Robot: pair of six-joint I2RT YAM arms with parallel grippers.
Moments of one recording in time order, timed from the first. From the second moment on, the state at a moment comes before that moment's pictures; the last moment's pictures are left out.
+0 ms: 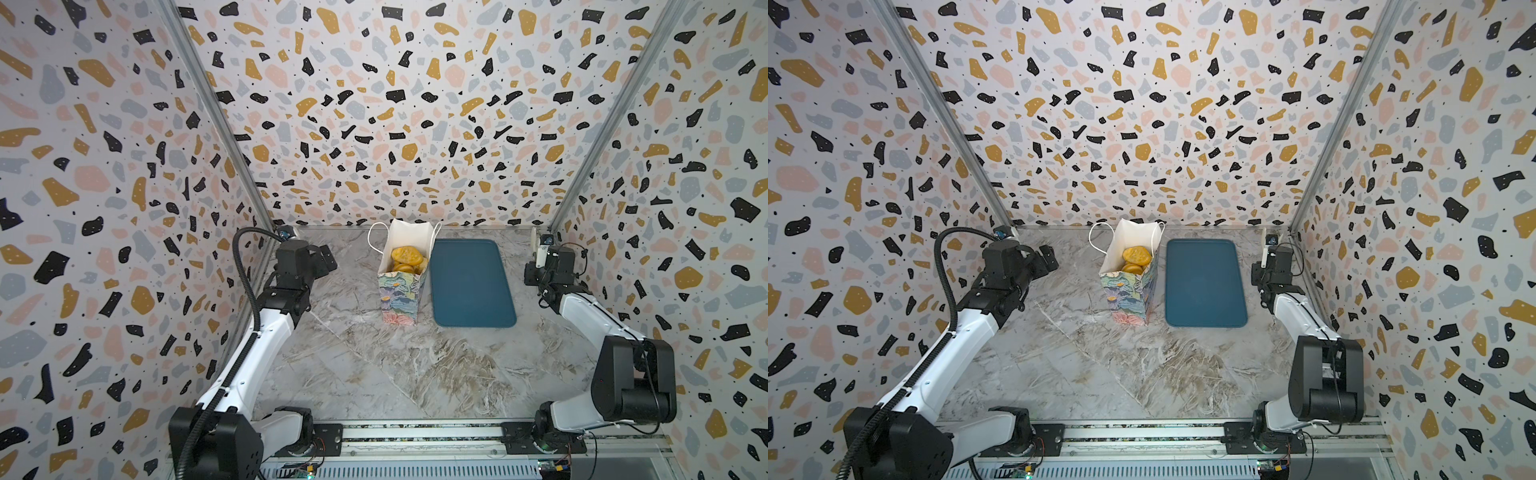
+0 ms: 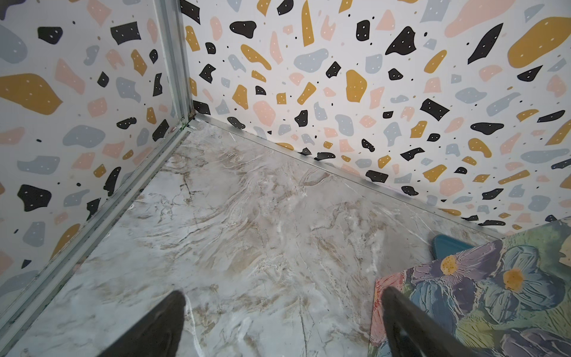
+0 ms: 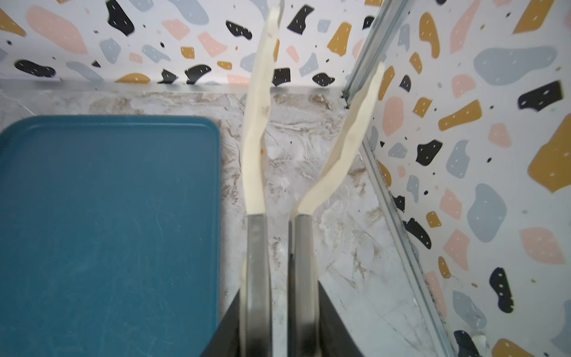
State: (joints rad) left arm -0.11 1.19 1.00 -0.27 -0.20 -0.38; right arm -0.06 1.49 0.91 -0.01 0.13 -0.08
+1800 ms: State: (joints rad) left arm -0.11 1.17 0.89 -0.20 -0.19 -0.40; right arm -0.12 1.84 1.01 -0.05 0.09 -0.07
